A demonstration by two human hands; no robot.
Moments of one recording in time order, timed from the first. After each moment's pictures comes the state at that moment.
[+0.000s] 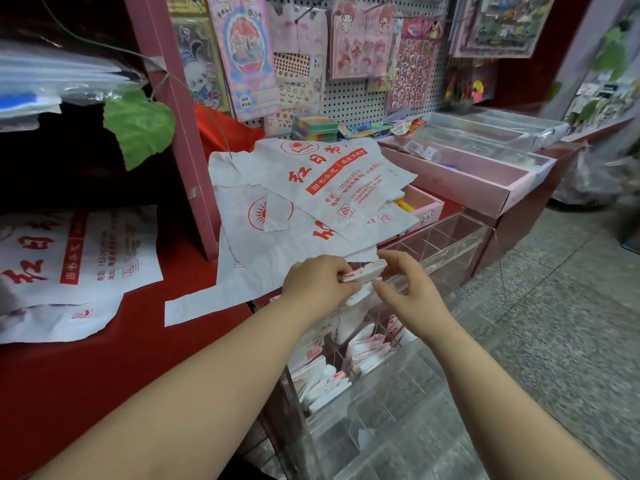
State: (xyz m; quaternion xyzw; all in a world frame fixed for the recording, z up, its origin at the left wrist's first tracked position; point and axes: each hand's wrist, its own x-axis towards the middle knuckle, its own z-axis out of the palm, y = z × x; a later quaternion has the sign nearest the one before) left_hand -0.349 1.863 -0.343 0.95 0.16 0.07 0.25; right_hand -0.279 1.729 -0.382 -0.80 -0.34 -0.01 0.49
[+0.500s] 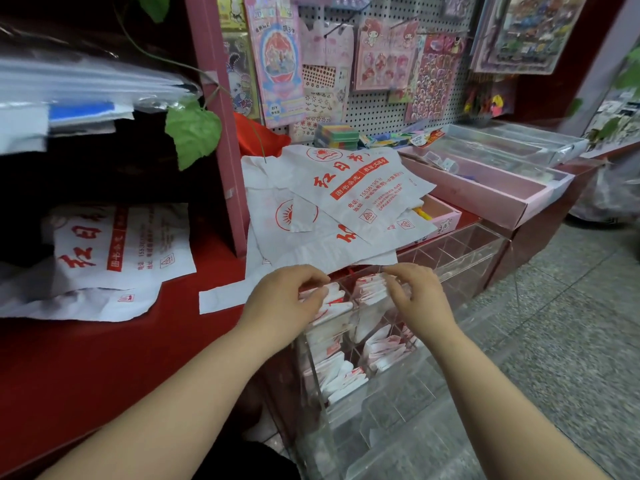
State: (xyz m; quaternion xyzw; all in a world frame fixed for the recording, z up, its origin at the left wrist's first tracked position) left_hand -0.425 1.891 -0.341 0.91 0.14 0.21 0.33; right_hand -0.292 1.742 -0.379 -0.86 -0.34 -0.10 0.36
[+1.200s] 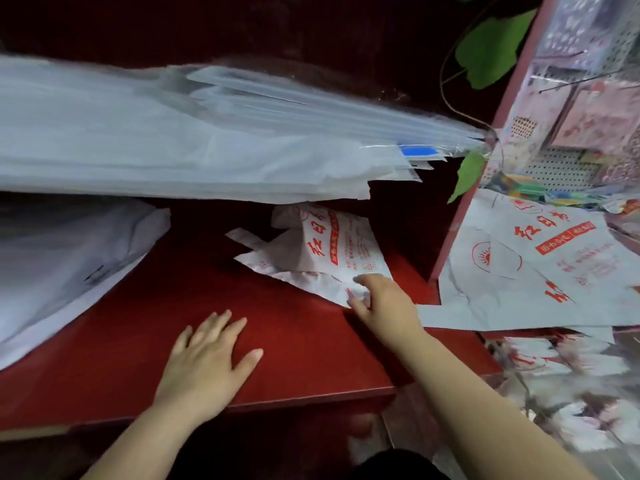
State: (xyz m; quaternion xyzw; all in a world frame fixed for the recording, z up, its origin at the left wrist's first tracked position) left_hand -0.705 2.042 -0.375 0.88 0.46 0.06 0.09; right_hand -0.473 1.976 -0.357 -0.80 -0.55 -0.03 0.24
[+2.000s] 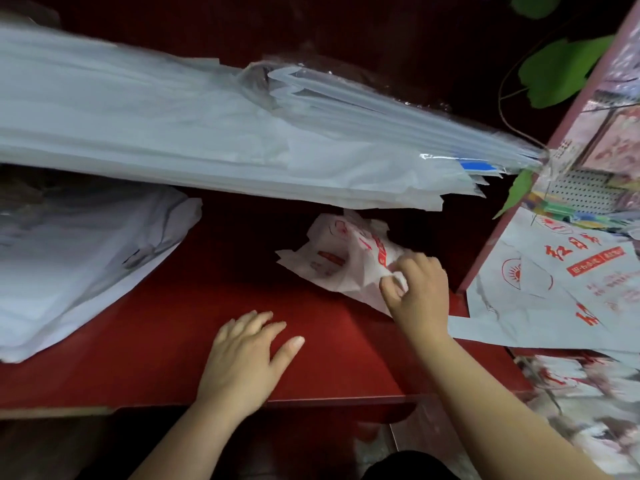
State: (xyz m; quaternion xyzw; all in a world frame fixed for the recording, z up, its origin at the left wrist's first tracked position) left_hand -0.714 2.053 -0.379 0.87 0.45 0.14 0.13; right_hand -0.501 2.003 -0.337 -0.70 -0.53 -0.31 0.37
